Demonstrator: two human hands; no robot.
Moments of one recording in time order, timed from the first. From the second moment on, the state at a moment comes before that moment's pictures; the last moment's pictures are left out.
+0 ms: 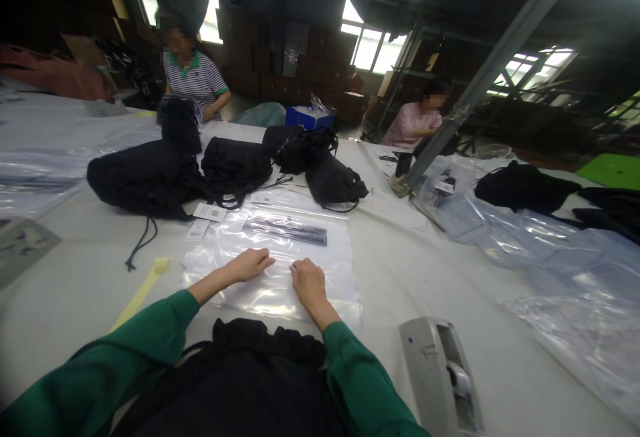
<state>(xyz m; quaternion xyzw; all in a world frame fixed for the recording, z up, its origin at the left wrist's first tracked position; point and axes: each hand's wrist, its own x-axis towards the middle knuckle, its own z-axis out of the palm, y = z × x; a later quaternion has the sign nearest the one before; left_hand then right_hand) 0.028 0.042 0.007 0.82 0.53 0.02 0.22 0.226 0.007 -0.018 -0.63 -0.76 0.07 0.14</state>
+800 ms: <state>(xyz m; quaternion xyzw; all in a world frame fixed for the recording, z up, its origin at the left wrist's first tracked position) -0.108 0.050 -0.014 0.43 0.62 0.42 0.50 0.360 -0.024 -0.016 -0.69 -0.41 0.41 0.43</state>
